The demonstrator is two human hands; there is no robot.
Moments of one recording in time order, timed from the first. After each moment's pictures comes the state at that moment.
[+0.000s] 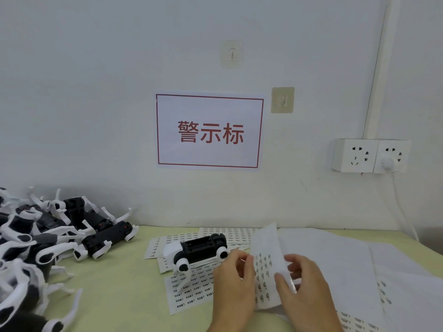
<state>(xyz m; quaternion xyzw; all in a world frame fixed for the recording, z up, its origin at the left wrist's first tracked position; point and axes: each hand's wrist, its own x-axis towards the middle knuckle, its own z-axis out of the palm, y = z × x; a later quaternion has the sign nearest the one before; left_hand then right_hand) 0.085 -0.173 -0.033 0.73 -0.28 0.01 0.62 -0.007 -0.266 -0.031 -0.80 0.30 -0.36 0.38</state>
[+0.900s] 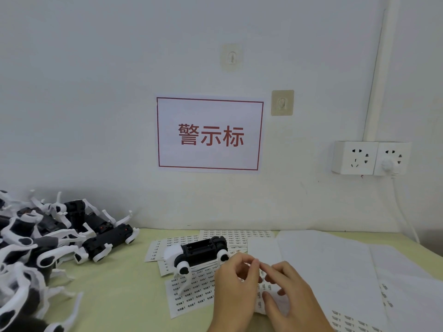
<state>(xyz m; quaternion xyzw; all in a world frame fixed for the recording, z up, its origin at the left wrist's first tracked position) 0.081 -0.167 -0.028 0.68 -0.31 -0.02 0.66 -0.008 -0.260 -0.033 -0.90 0.10 -0.31 0.29</state>
